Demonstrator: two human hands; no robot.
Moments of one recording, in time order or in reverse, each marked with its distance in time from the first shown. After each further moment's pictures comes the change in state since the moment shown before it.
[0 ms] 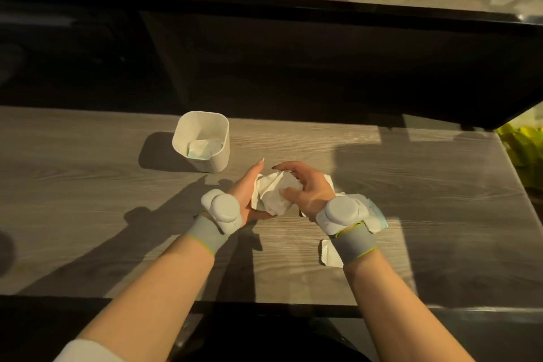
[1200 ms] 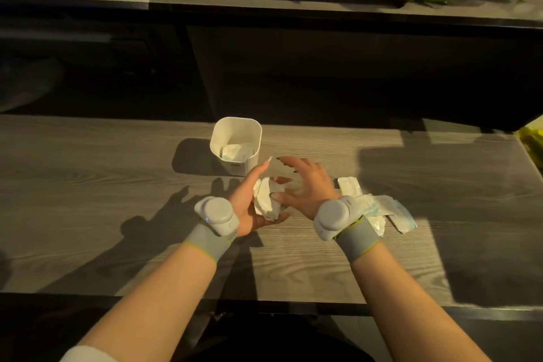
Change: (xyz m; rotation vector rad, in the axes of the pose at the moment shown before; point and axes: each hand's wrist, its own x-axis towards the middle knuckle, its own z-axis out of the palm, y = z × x) left_hand -0.024 -0.002 -0.062 -0.235 -0.217 0.051; right_hand -0.003 -0.035 0.050 -0.500 0.021 -0.145
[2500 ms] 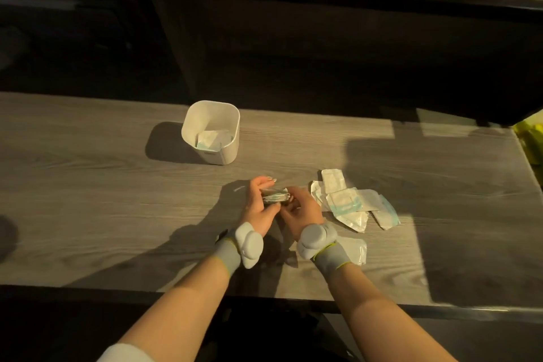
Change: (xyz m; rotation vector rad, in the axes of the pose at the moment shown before) left_hand 0.064 -0.079 0.012 0.731 0.339 0.511; right_hand -0.009 0.080 0.057 0.268 0.089 0.195
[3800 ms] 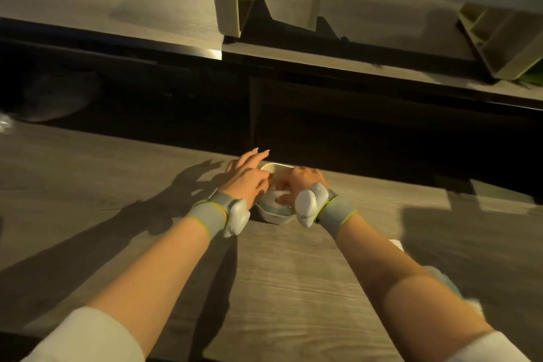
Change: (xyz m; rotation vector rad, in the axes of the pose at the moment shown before) left_hand 0.105 0.074 -0.192 0.960 -0.089 0.351; right_hand 0.128 -0.184 0.022 -0.854 -0.330 -0.254
